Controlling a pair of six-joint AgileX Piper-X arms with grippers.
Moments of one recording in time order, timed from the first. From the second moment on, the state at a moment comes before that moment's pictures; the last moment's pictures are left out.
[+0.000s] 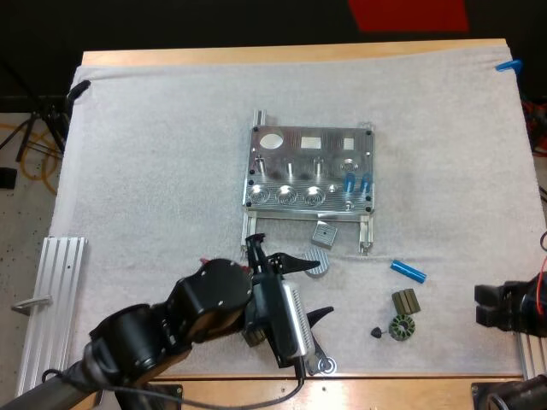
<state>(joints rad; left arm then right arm) -1.01 0.83 -0.88 0.68 0.16 -1.46 0.34 0.66 -1.15 1.54 -0.18 -1.58</state>
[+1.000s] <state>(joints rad) -0.84 1.42 -1.17 0.67 0.39 -1.10 0.34 0.59 -1.00 1.53 -0.24 -1.48</state>
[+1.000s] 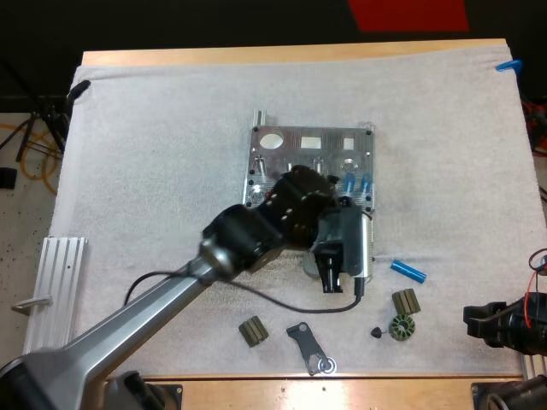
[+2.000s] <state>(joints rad) -0.95 1.83 -1.19 0.42 0.27 -0.80 0.34 0.59 -1.00 1.53 -0.24 -1.53</state>
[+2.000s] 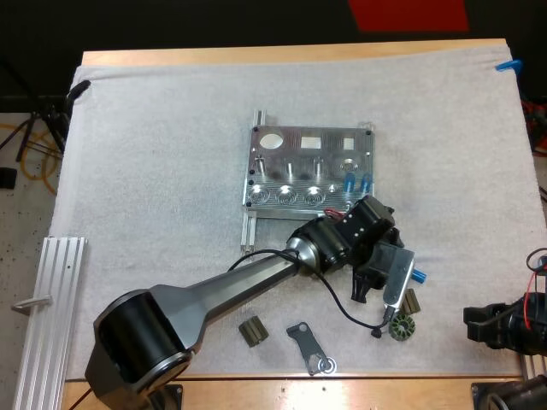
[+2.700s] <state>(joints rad) -0.95 1.92 -1.19 0.35 0.27 -0.73 0.34 0.59 -1.00 1.53 -0.24 -1.54</state>
